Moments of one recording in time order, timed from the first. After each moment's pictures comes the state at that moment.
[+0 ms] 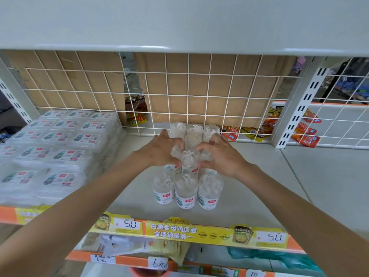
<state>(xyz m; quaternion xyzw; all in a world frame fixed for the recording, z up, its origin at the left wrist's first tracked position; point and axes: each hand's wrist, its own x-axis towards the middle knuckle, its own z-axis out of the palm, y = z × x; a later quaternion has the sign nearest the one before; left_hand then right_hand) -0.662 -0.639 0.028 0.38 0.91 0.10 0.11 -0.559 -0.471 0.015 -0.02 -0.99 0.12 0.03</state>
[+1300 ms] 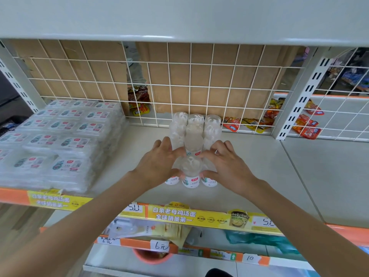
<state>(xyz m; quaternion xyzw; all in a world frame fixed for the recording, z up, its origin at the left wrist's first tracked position) -0.594 -0.667 0.017 0.41 0.91 0.03 -0.01 -0.504 -0.492 0.009 0.02 -0.99 0.08 0.07</state>
